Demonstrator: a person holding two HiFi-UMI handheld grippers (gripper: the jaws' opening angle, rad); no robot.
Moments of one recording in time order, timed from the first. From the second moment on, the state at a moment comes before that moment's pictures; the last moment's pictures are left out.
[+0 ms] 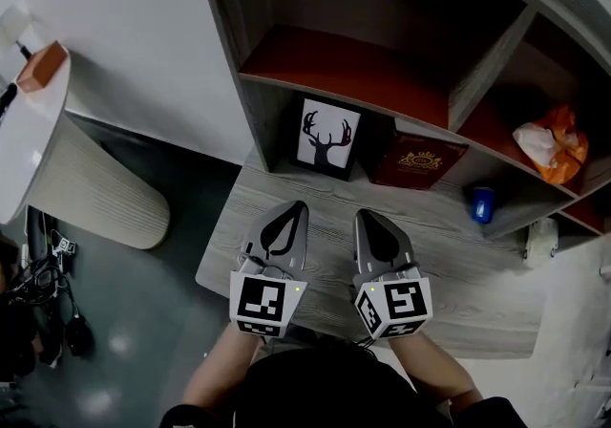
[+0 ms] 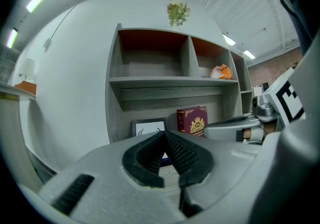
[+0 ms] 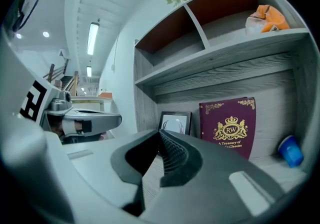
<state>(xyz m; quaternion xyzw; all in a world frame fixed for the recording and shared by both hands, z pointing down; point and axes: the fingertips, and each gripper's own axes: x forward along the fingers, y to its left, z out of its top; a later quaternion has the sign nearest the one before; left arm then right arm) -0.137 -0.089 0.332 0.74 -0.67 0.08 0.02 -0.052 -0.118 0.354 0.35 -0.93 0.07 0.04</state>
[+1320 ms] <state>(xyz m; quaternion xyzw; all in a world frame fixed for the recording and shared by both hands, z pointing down) -0.144 -0.066 0.361 0.74 -0.66 0.11 0.05 -0.042 -0.102 0.373 0.36 -0.93 0.09 0.06</state>
